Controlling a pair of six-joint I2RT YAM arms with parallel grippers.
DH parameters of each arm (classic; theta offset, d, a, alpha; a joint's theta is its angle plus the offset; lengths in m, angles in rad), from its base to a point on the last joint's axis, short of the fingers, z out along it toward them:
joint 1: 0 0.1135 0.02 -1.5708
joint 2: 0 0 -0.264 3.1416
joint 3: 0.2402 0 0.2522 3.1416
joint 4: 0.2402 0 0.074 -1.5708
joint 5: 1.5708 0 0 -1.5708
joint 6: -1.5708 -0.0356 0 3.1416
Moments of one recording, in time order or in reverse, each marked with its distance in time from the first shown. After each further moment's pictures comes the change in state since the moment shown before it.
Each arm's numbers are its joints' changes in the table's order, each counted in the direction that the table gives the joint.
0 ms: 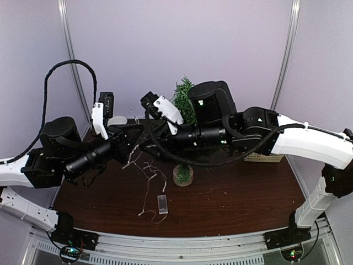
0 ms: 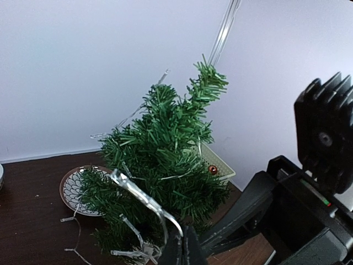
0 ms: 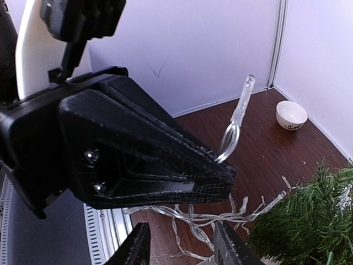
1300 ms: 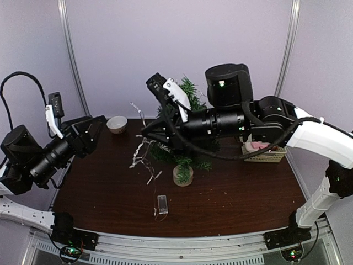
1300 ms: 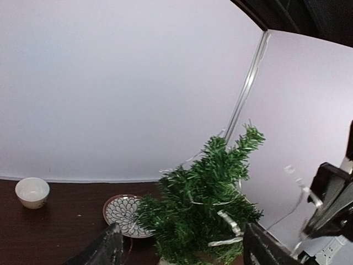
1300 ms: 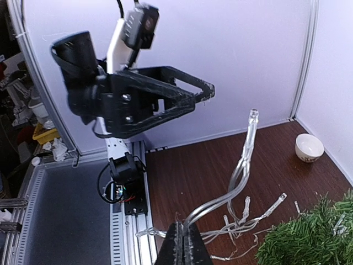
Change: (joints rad) left arm -0.010 -0.305 -0.113 0.002 -0.148 -0.108; right arm 0.002 -0.029 0.072 0.024 -0.122 0.039
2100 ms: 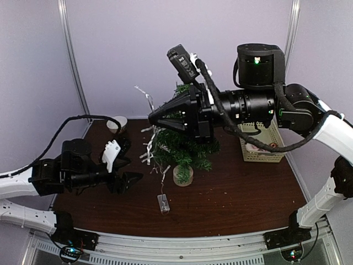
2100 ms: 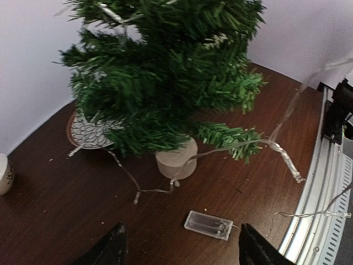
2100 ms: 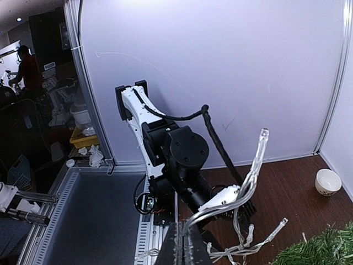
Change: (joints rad) left arm 0.243 0.153 -0.142 0.290 0.537 -0.175; right arm 0.002 -0.086 0.079 0.035 -0.187 0.036
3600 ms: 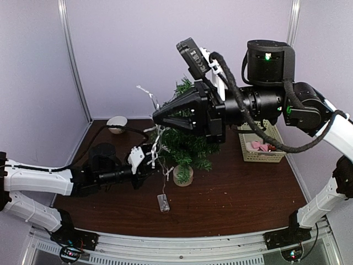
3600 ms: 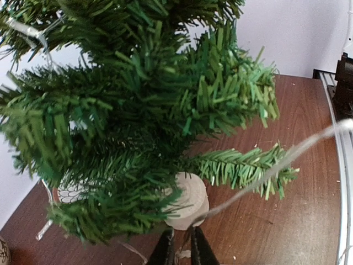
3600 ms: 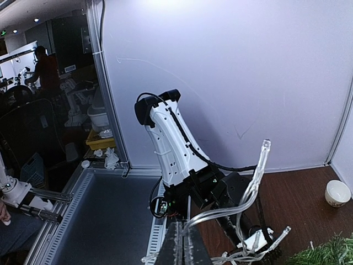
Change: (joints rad) left arm 0.165 0.394 -0.154 -0.701 0.304 -0.308; right arm 0.000 -0.026 0.004 0.000 -0.082 0.000
